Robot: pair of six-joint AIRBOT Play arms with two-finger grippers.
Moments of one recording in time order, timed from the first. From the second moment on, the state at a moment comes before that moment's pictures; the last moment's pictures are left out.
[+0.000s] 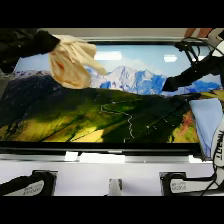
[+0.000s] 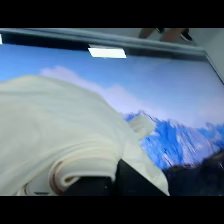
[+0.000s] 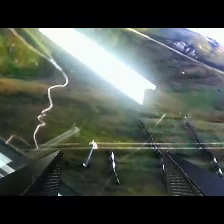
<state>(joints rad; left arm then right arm) -0.17 -1.27 1.62 0.99 -0.87 -1.42 -0.12 -1.54 1.79 -1.18 1.63 0.96</state>
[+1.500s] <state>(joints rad) -0.18 -1.61 1.15 0.87 -1.05 -1.36 0.10 -1.34 1.10 -1.21 1.60 0.89</state>
